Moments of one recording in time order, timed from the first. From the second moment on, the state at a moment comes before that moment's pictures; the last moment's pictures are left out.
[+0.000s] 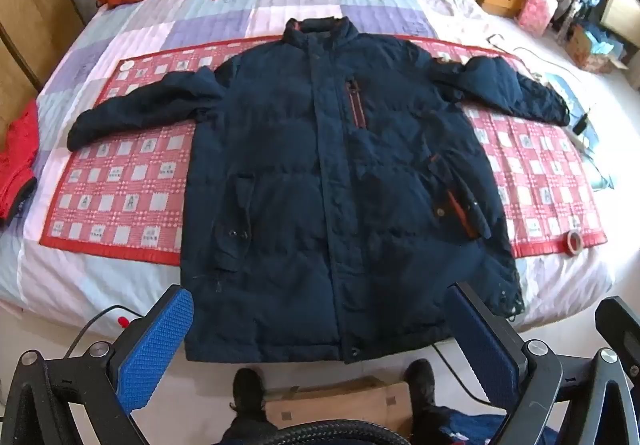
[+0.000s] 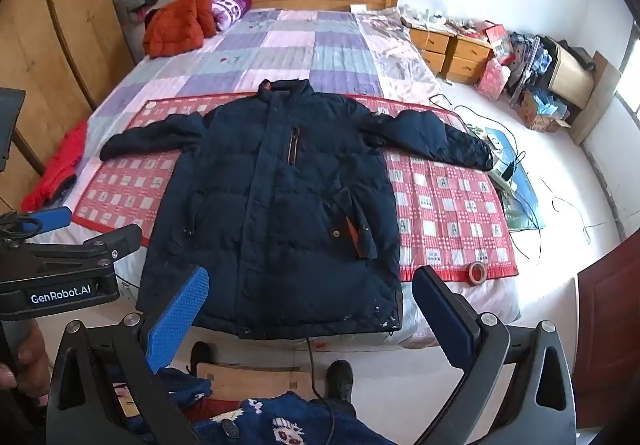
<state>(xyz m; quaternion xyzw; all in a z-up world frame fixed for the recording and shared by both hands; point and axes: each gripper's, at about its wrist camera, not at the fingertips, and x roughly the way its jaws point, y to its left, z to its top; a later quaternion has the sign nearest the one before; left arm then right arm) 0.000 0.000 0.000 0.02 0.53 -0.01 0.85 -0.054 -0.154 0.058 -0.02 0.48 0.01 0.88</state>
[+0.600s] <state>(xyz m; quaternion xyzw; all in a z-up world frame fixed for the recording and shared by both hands) -0.001 0.019 0.009 0.00 0.52 0.01 0.86 -0.060 -0.147 0.077 0.00 0.41 0.04 0.91</state>
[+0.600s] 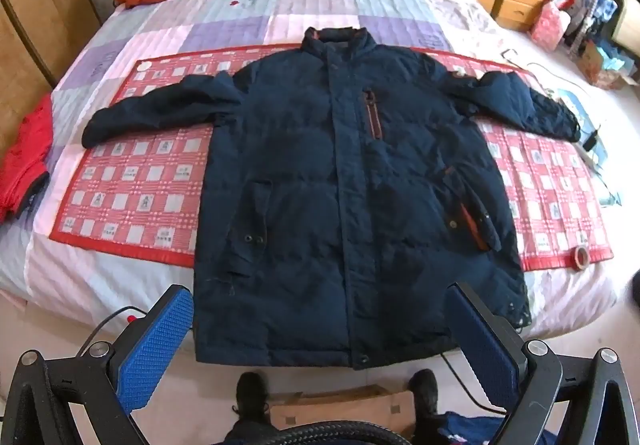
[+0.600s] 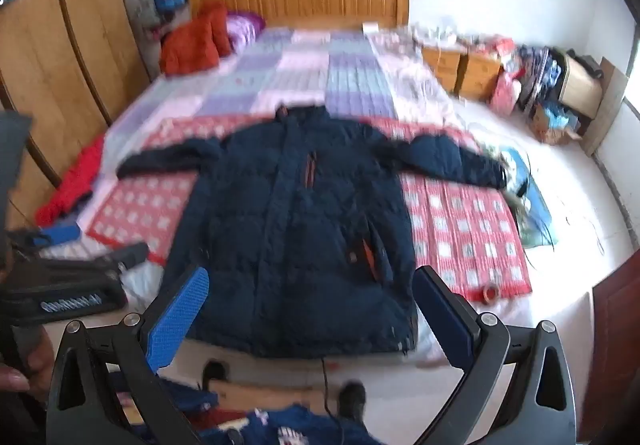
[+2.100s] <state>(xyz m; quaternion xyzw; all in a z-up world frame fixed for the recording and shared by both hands) 0.043 0.020 -0.020 0.00 0.53 0.01 0.85 -0.007 -0.163 0.049 0.01 0.44 0.05 0.89</state>
